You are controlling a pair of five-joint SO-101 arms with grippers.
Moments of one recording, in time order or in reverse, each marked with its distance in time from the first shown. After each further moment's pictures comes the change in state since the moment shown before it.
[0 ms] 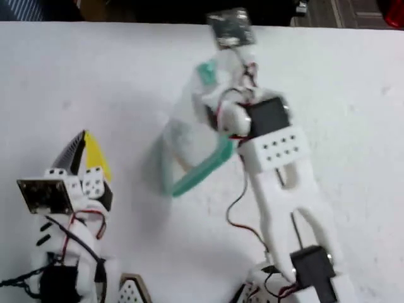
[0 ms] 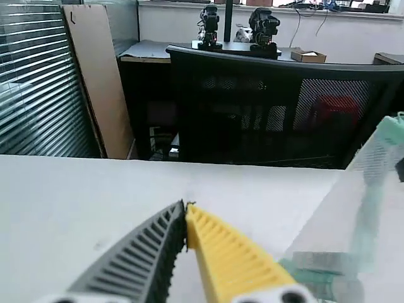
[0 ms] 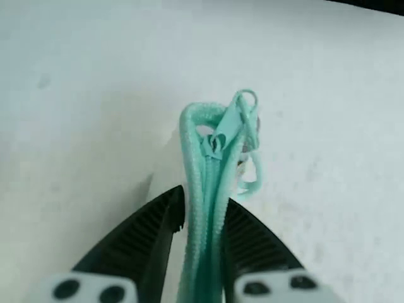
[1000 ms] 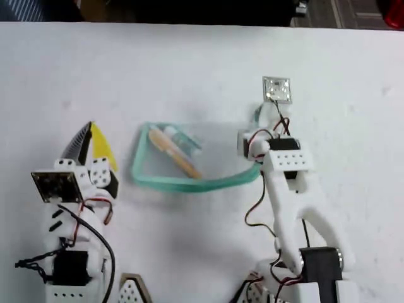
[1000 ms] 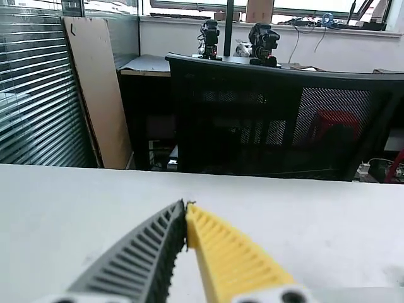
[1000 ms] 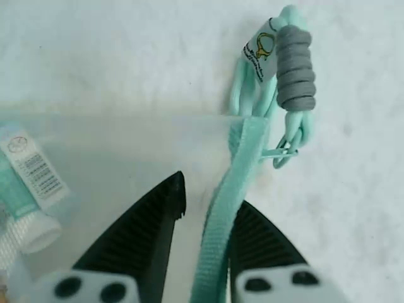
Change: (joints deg) left arm -0.1 0.4 12.1 -15.7 0.5; right arm 12.3 0.6 45.5 -35.1 -0.2
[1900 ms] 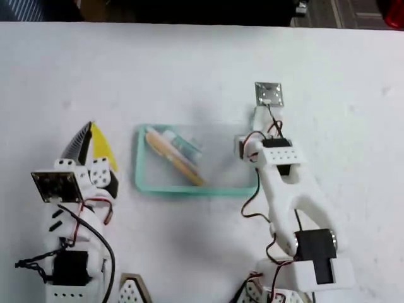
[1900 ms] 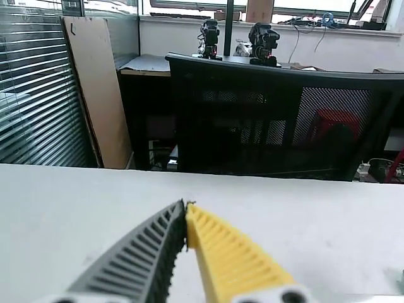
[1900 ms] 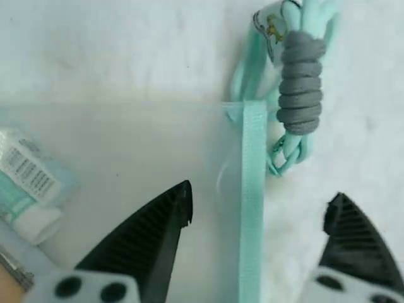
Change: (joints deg) left arm 0.0 0.0 0.0 0.0 0.0; right arm -0.2 6.9 -0.4 -4.3 0.2
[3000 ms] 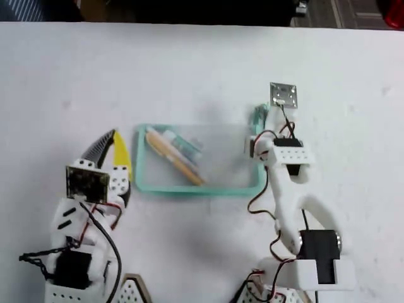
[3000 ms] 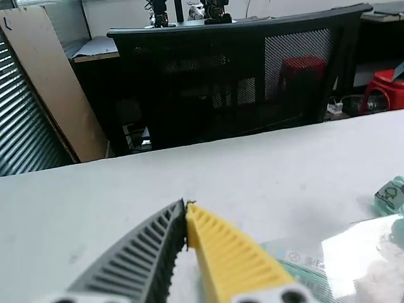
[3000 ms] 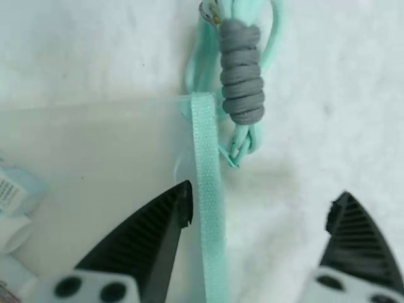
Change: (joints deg) left arm 7.6 0.0 -1.6 7.6 -9.3; right arm 4.8 0.0 0.0 1.1 0.0
